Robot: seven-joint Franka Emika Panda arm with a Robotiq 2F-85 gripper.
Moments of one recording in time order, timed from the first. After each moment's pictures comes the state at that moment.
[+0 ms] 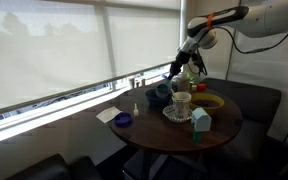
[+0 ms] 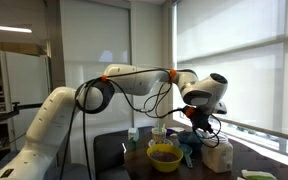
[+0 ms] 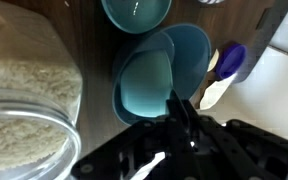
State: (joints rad) arm -0.16 0.51 -0.10 -1.27 0.69 1.85 -0.54
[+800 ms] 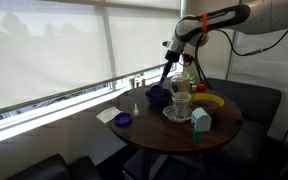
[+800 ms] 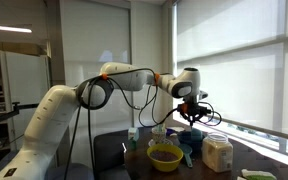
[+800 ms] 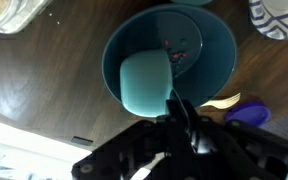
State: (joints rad) arm -0.09 0.46 0.05 -1.31 0.26 2.06 -0.77
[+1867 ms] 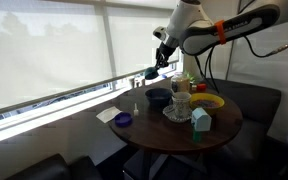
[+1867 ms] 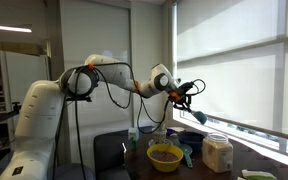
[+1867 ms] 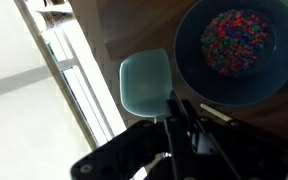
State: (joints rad) arm 0.07 0.26 0.05 -1.57 -0.39 2.45 -0.77
